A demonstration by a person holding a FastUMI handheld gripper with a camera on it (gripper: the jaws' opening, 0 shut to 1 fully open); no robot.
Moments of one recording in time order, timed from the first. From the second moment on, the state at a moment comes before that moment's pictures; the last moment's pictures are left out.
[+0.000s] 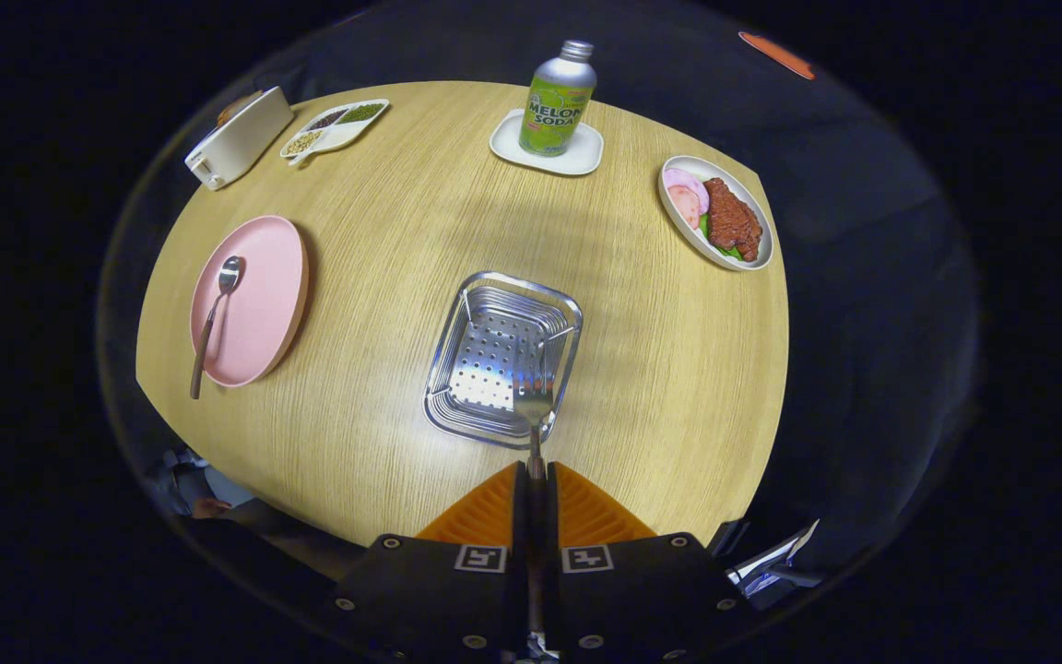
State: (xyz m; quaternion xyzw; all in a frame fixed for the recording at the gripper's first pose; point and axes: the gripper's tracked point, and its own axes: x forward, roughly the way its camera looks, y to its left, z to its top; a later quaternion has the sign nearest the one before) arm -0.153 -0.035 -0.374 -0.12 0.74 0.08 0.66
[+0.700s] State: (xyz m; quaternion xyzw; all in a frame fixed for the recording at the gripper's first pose) arm -0.100 -0.015 -0.352 -0.04 0.66 0.07 0.75
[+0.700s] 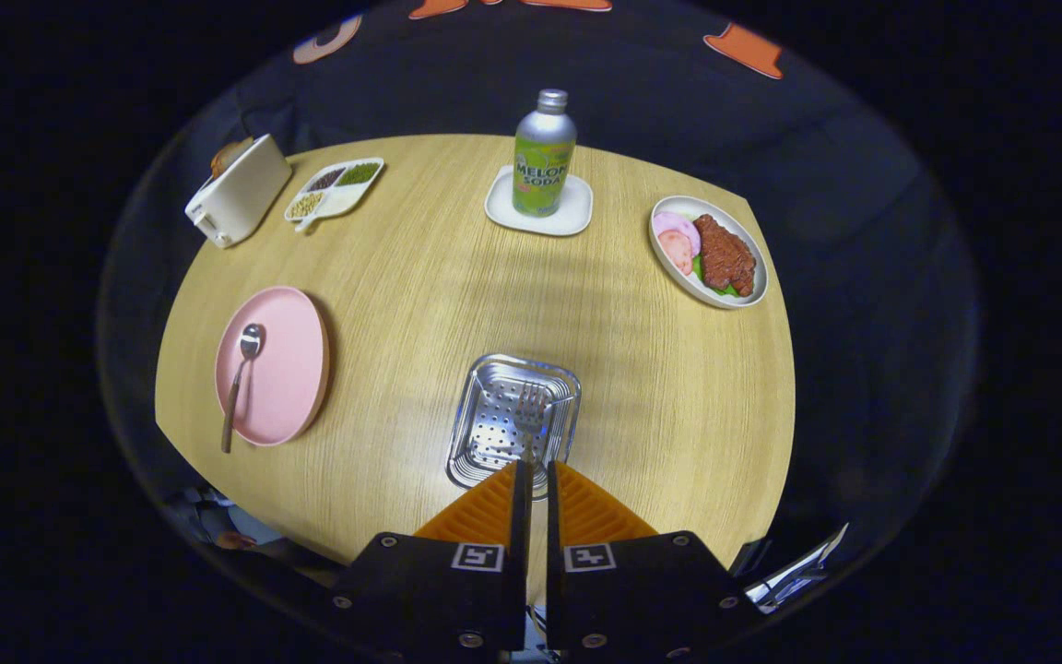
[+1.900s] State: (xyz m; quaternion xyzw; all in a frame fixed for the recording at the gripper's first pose) arm -0.009 0.094 -0.206 0.03 0.24 0.04 0.97
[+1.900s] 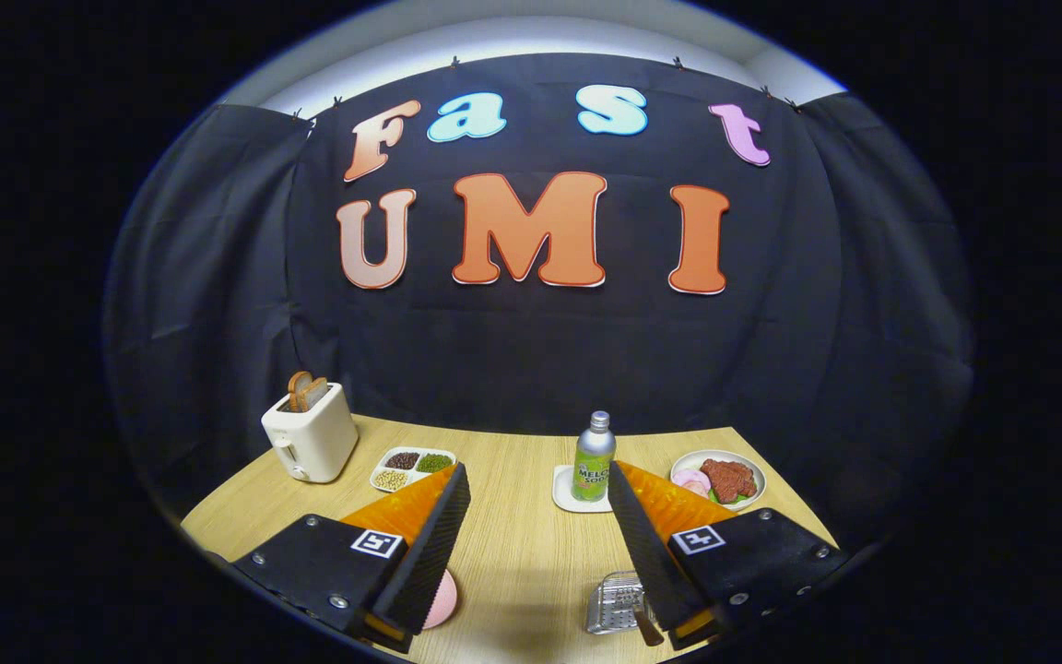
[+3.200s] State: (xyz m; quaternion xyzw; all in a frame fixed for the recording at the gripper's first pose) arm -0.155 0.320 -0.417 -0.02 0.57 0.18 0.80
